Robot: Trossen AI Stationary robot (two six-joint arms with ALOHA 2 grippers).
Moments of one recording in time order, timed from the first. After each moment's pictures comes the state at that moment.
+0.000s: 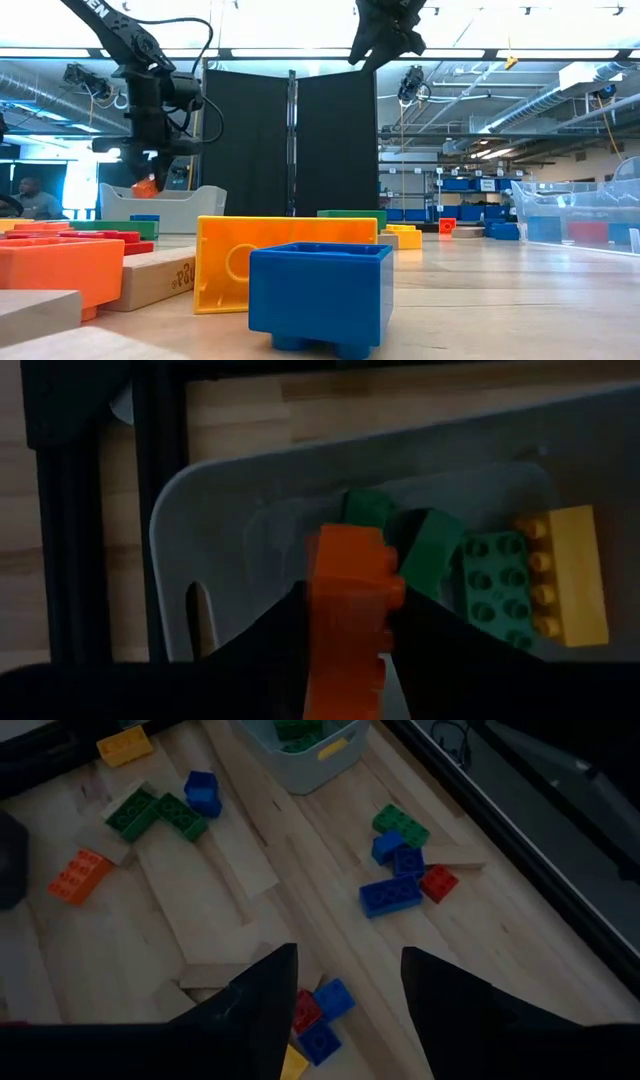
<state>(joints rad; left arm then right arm) 1.00 1.32 0.87 -0.78 -0.20 -0.51 -0.10 1.62 1.62 -0.89 0.25 0.38</state>
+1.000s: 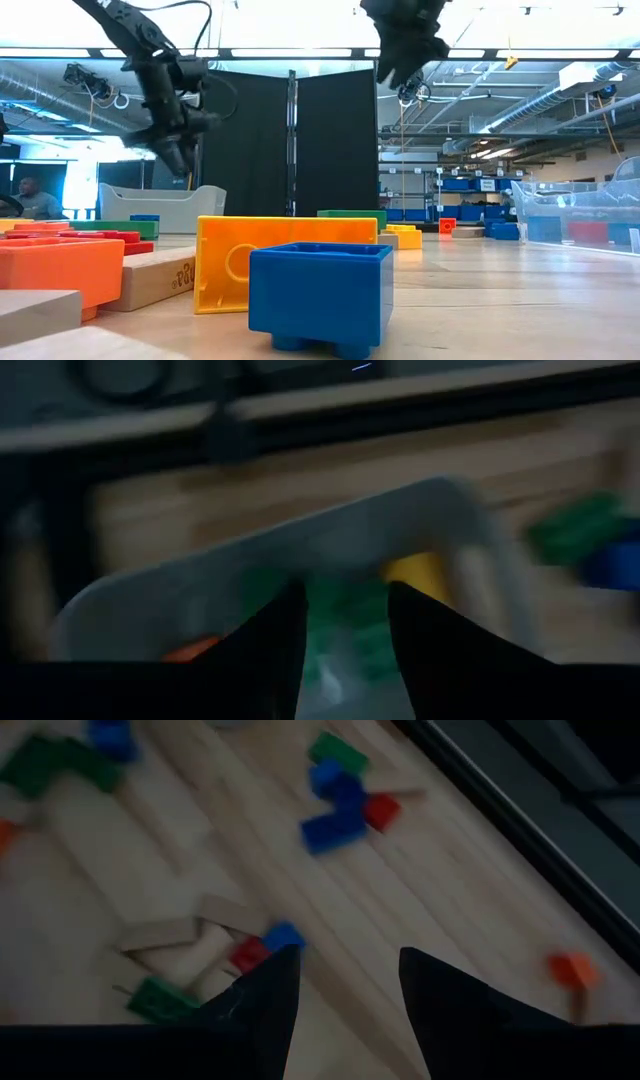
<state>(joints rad) 1.00 1.32 0.97 -0.70 -0.02 -0.37 -0.11 1.62 1.62 -1.10 0.32 0.52</state>
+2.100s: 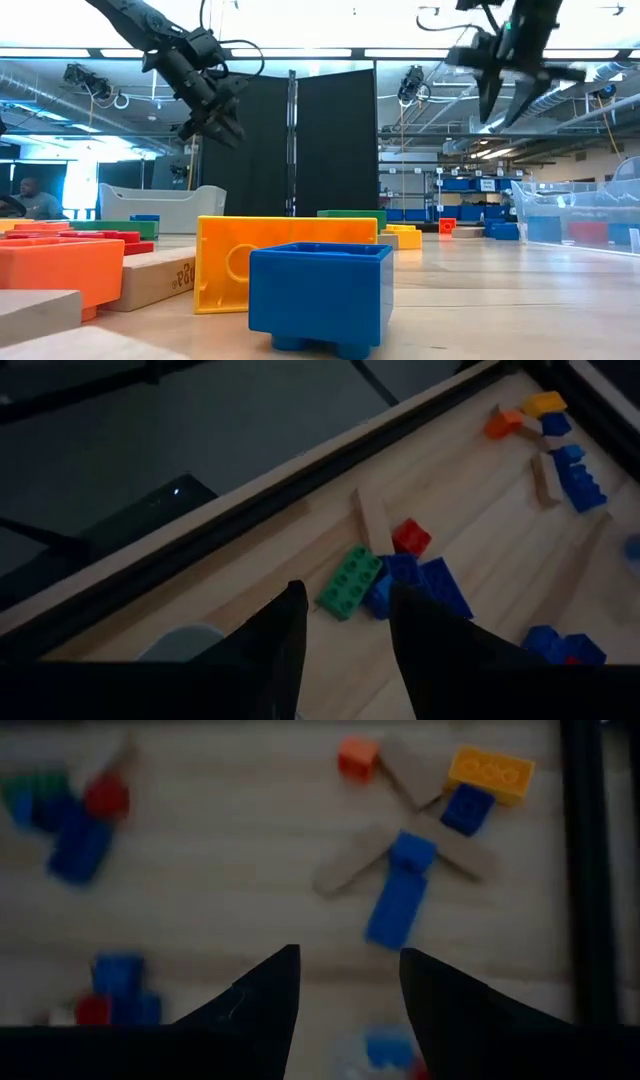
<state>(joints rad) 0.89 1.32 1.00 -0.41 0.22 -0.18 -0.21 1.16 1.05 -1.16 0.44 1.30</state>
